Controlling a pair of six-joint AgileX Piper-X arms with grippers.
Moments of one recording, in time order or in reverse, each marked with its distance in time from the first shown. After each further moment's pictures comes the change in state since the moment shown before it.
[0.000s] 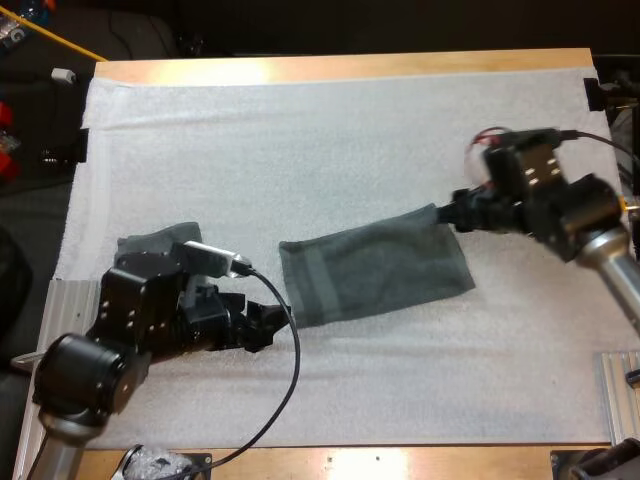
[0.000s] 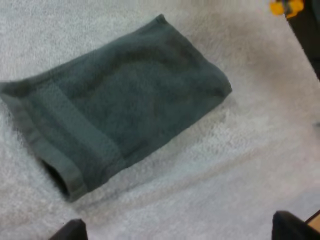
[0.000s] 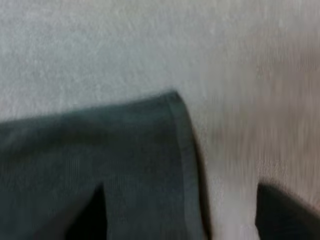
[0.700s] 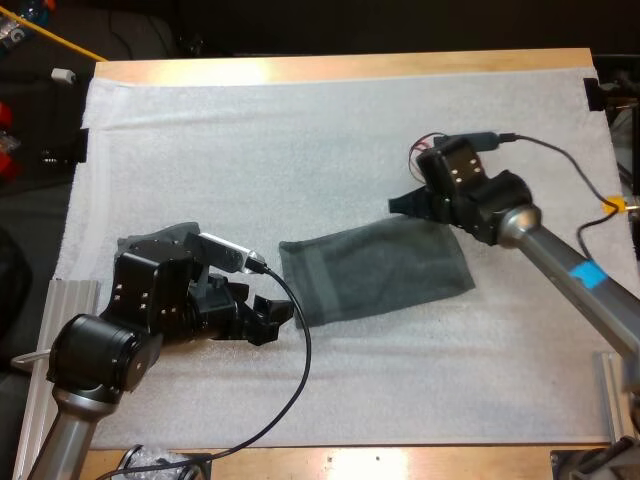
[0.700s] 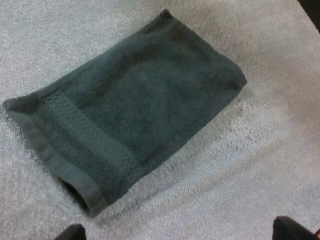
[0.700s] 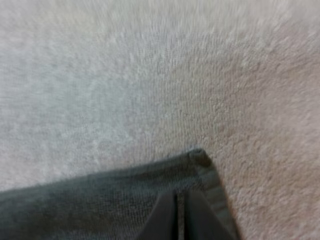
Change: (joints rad) left arm 0.000 0.079 0.000 -0.024 -0.016 0.149; right arm 0.155 0.235 0.001 -0.281 0.207 0.077
